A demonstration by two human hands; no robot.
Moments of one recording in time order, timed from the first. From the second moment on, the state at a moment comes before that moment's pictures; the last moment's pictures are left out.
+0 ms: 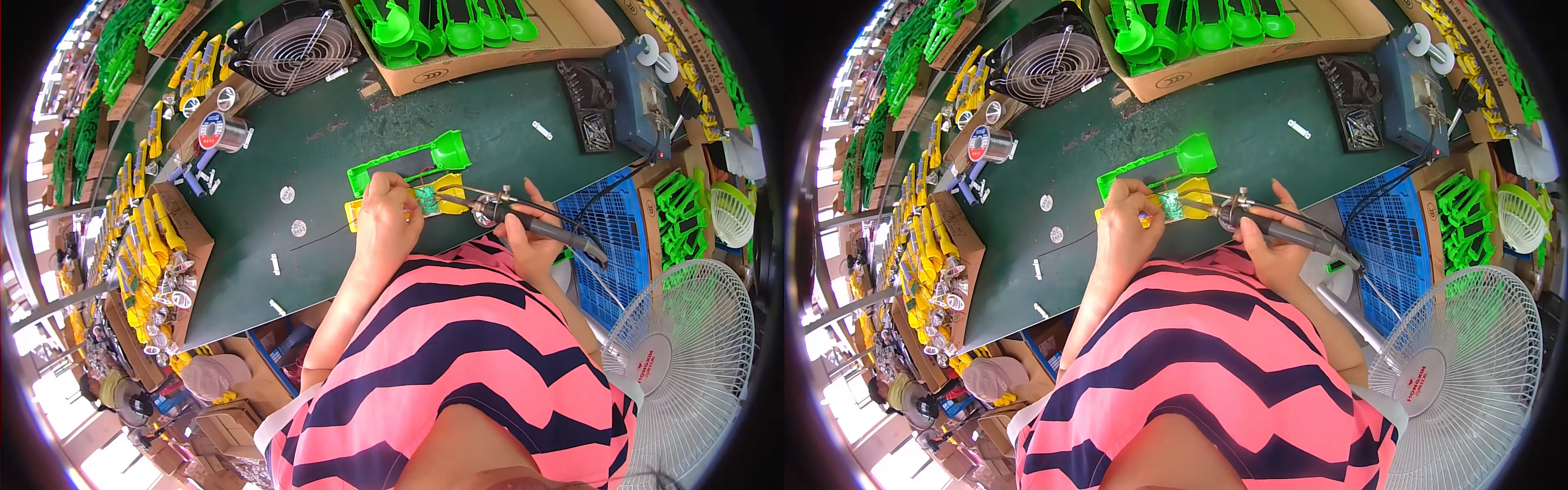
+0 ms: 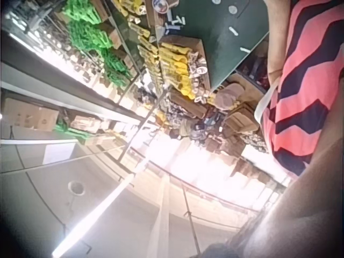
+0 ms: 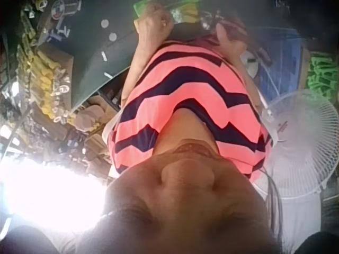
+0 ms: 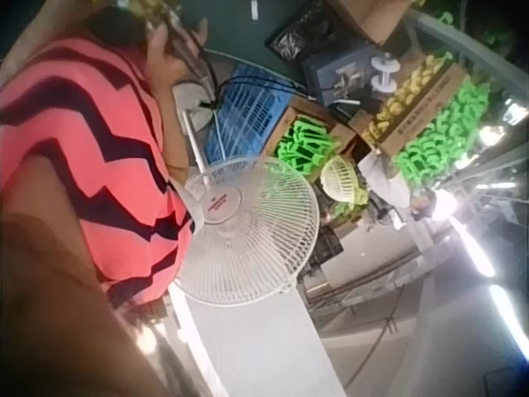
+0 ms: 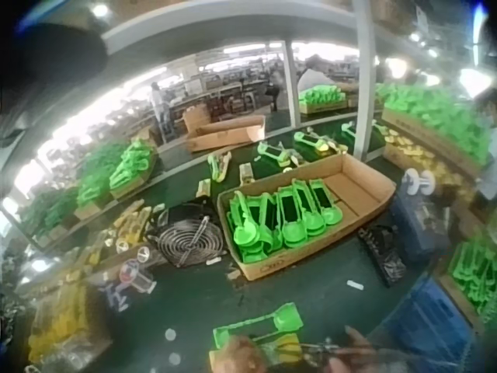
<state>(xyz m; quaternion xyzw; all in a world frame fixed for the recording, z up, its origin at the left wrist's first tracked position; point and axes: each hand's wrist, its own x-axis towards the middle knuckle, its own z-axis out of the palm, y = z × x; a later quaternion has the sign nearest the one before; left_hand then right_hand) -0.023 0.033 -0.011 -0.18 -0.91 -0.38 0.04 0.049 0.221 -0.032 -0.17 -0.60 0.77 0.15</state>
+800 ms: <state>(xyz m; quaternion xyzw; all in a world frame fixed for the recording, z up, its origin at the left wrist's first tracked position) 0.005 -0.022 0.017 -0.11 -0.99 -0.03 0.03 0.046 0.231 -0.034 0.04 -0.77 0.58 0.26</state>
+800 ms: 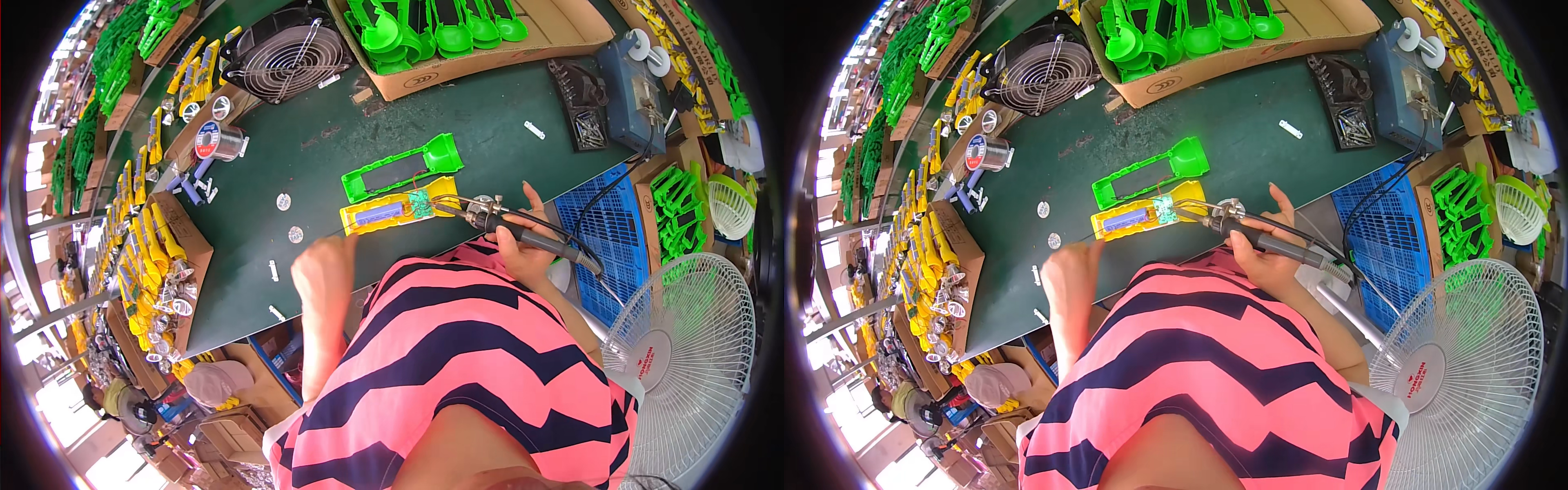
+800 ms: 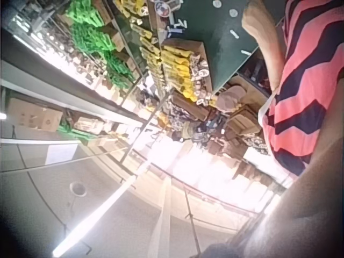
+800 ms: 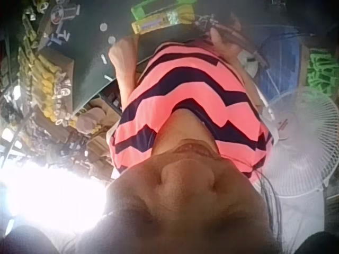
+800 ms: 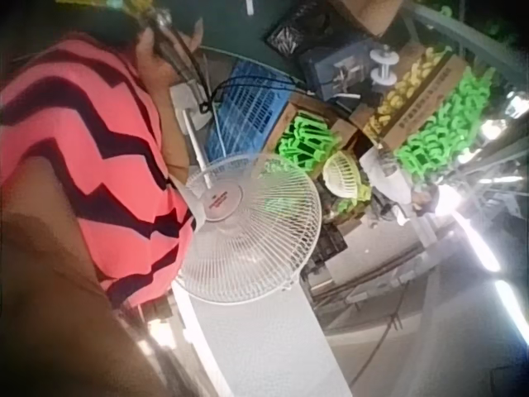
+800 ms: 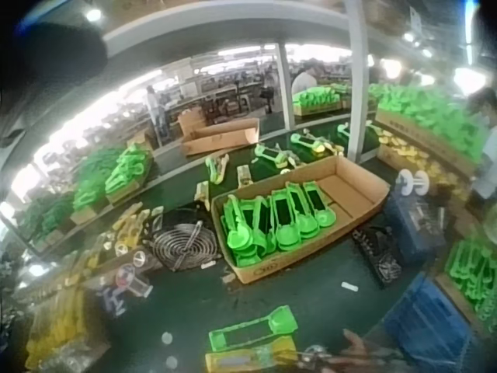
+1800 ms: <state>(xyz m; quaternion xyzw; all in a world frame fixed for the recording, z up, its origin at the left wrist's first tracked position) -0.003 0.023 -0.018 -0.31 -0.89 -0.27 0.20 0.049 0.231 -0.037 0.04 -0.78 0.57 0.25</state>
